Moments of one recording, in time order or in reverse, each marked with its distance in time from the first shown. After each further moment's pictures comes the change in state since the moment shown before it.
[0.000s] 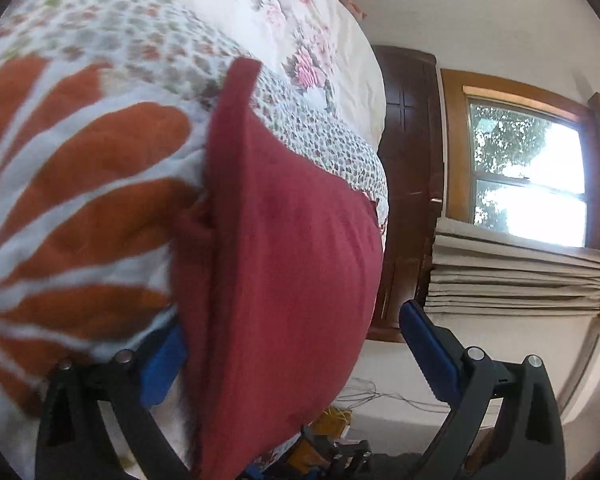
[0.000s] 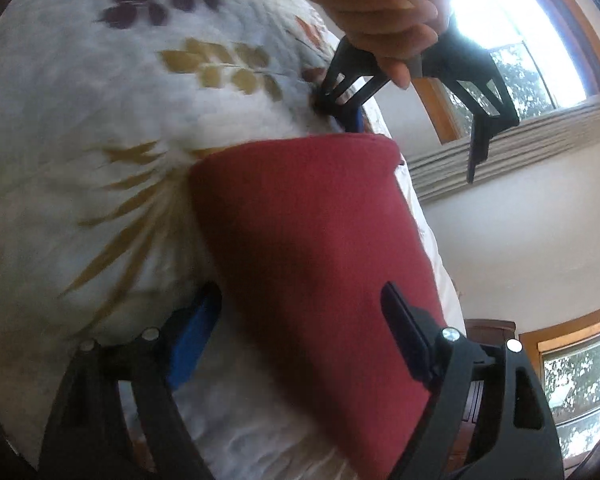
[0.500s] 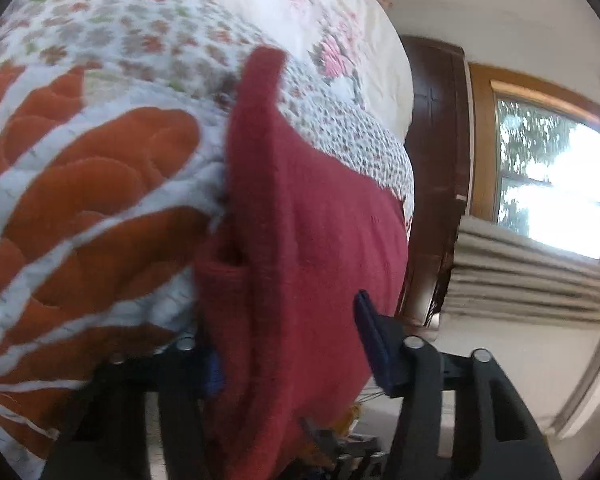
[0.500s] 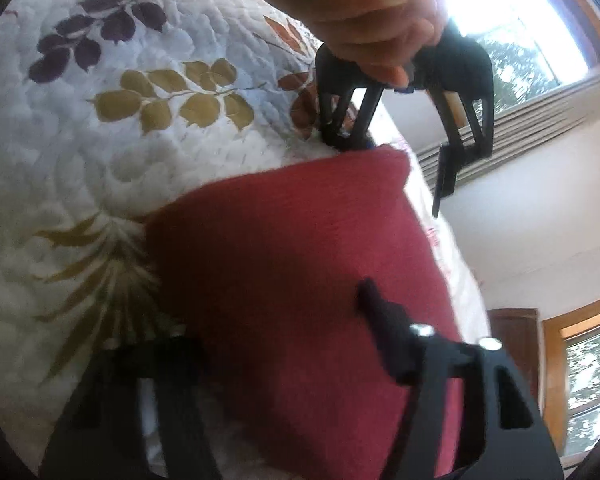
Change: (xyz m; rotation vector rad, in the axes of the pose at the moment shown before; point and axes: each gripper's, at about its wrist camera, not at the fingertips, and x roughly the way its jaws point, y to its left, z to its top) left arm 0.012 0.013 0.019 -0.078 0.023 0.076; right arm 0.017 -0.018 0.042 0.085 -0.002 0.085
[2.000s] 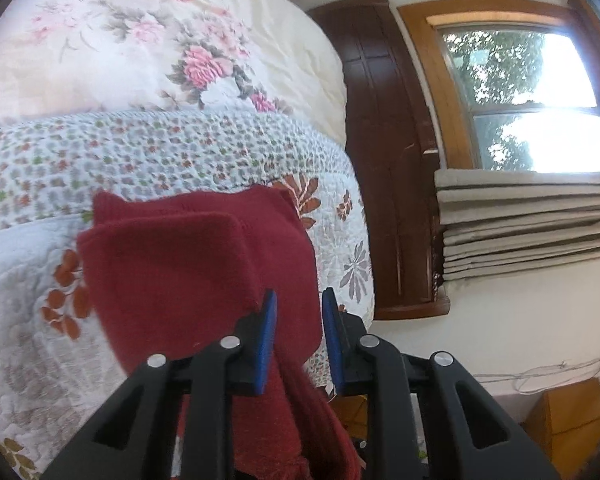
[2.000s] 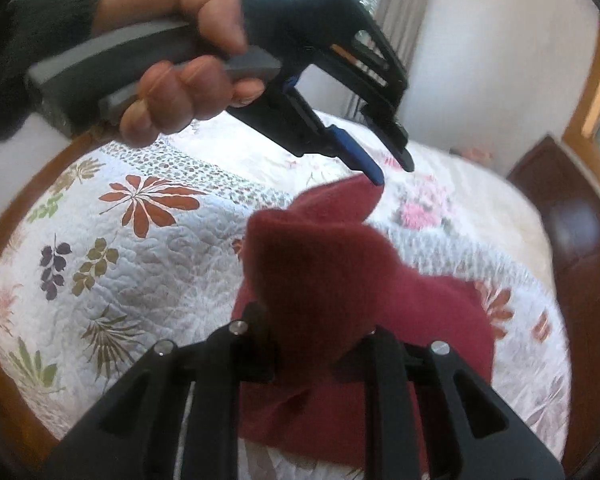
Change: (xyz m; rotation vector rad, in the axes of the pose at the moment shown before) left arm 0.083 -0.251 -0.020 0.319 0.051 0.113; right arm -0.079 -0.219 -0.120 0.744 -0.062 0.148
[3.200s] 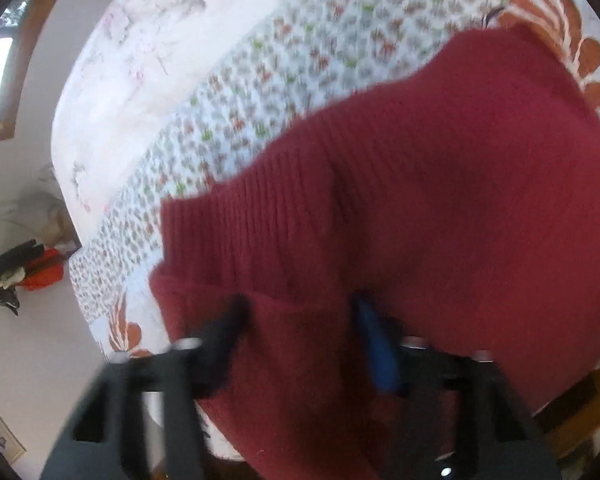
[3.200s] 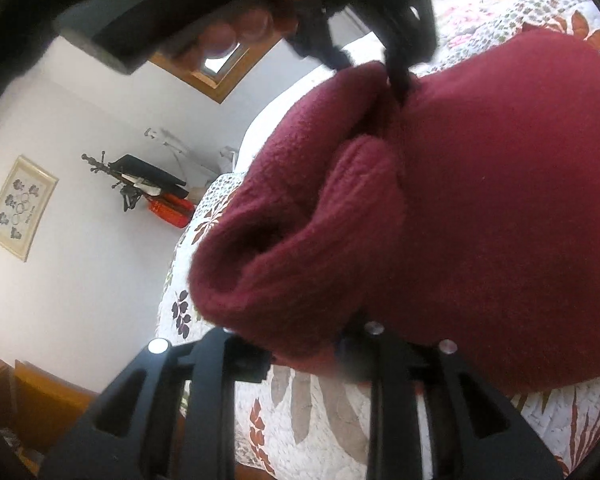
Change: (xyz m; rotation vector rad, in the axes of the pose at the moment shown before) left arm 0.205 -0.018 0.028 0.168 0.416 1.299; right arm 0.061 -0.087 -0.116 0.675 0.076 0.663
